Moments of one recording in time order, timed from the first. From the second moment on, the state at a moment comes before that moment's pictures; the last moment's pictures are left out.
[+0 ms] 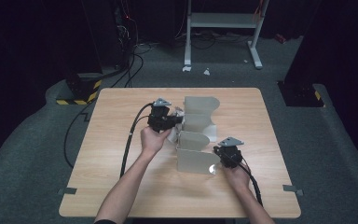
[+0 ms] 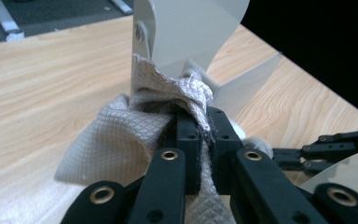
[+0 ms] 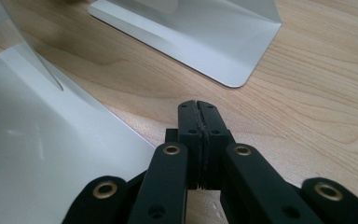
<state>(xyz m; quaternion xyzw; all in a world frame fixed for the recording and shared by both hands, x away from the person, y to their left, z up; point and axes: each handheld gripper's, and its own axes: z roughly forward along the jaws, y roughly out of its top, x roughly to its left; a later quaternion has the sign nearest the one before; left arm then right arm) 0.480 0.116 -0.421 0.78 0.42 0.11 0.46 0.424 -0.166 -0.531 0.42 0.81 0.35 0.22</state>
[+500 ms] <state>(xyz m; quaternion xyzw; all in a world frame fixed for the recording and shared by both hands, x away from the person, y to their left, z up) 0.481 0.113 -0.447 0.79 0.43 0.11 0.43 0.424 -0.165 -0.531 0.42 0.81 0.35 0.22</state>
